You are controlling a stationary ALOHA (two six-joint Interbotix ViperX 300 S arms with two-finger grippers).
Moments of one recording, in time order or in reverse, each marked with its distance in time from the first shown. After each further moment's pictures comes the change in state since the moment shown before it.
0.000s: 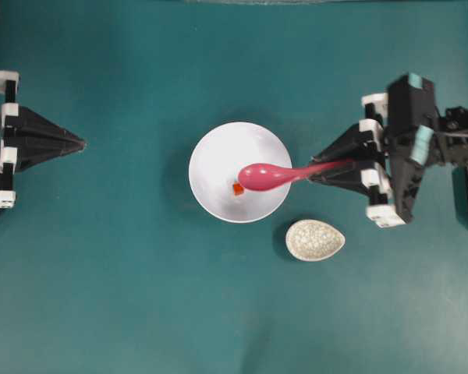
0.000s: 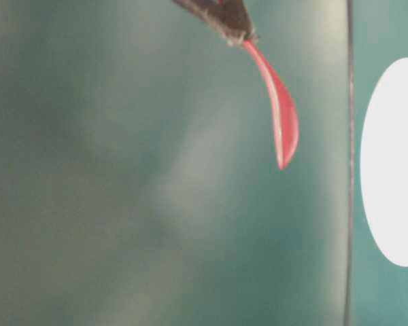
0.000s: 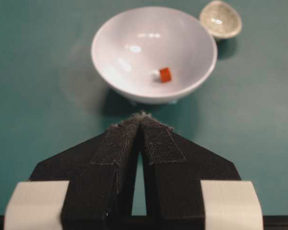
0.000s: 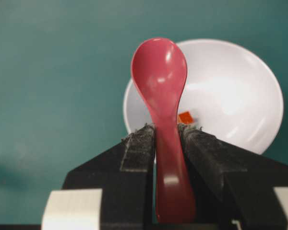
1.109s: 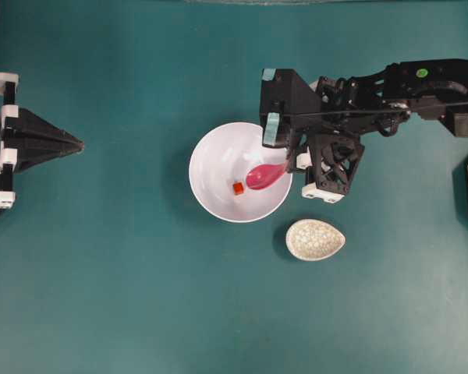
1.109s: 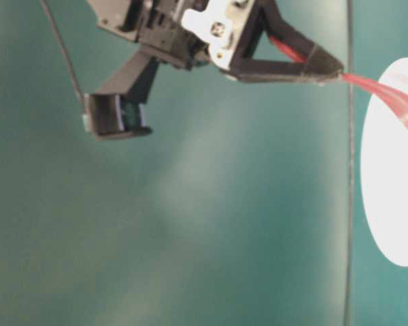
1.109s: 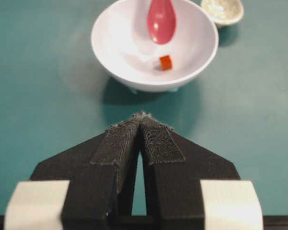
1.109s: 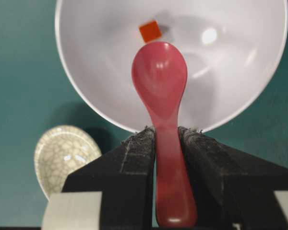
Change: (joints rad) left arm 0.000 -0.005 0.000 0.003 0.040 0.000; right arm -0.112 0.373 -0.373 -0.238 0.606 0.152
